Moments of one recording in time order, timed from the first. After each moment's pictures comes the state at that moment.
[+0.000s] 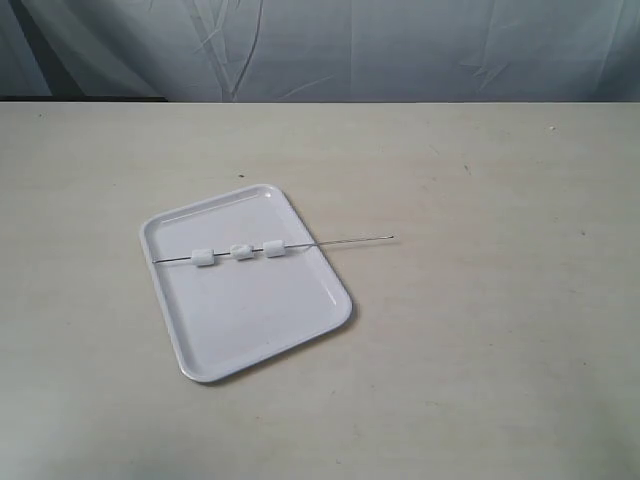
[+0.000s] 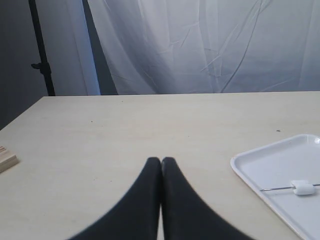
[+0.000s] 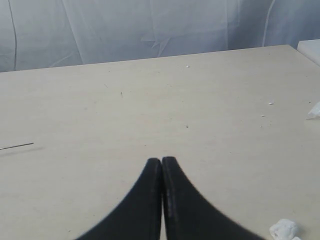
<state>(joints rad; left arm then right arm) 0.06 0.00 0.00 0.03 0.21 0.01 -0.02 0.00 0.00 0.03 0.36 0.01</state>
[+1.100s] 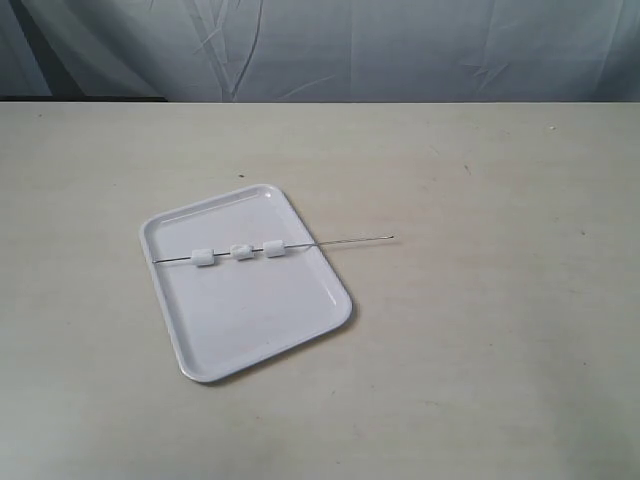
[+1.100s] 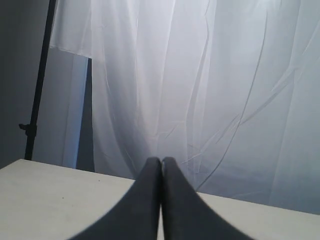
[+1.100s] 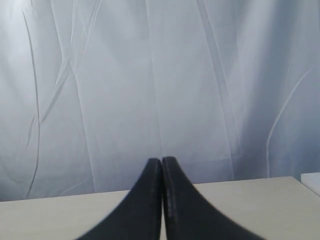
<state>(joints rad) 0.06 0.00 0.00 -0.18 -0.11 0.00 -0.02 0.00 0.00 0.03 -0.09 0.01</state>
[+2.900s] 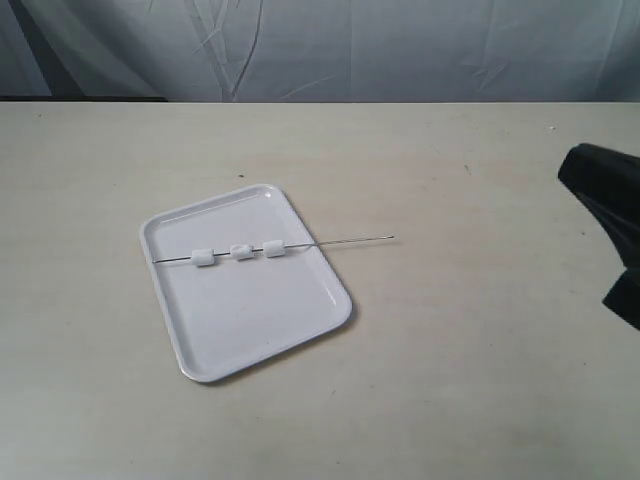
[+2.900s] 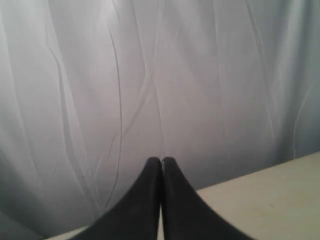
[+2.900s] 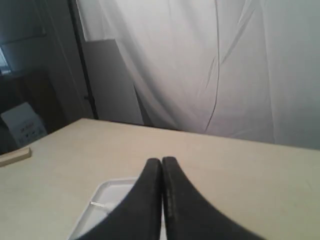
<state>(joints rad) 0.02 0.38 -0.26 1.12 -0.50 -1.07 -0.02 0.66 -0.23 -1.17 -0.73 1.22</state>
